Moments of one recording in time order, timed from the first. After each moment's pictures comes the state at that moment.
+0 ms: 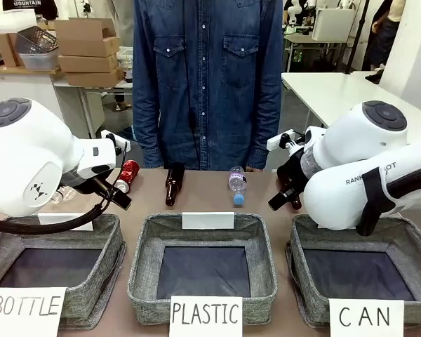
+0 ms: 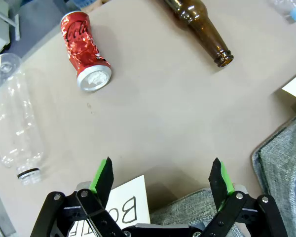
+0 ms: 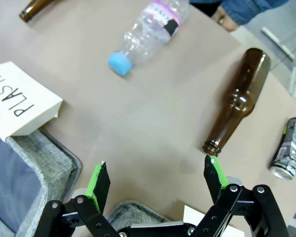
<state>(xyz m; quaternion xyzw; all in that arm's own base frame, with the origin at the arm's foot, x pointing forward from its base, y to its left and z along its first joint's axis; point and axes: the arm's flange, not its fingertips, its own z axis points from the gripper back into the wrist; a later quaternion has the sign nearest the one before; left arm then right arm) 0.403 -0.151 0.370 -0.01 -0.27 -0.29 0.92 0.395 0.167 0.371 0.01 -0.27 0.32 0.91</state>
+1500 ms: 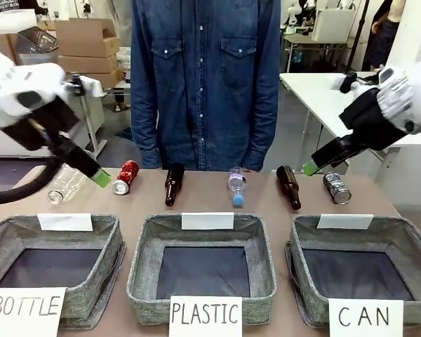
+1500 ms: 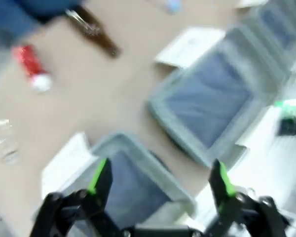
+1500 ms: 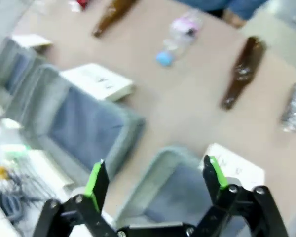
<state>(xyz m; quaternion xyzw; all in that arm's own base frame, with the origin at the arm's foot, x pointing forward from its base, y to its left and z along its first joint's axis) 0.317 -0.120 0.529 -0.20 -0.21 -0.40 0.87 0.334 0.086 0.515 0.22 -0.23 0.25 0.92</state>
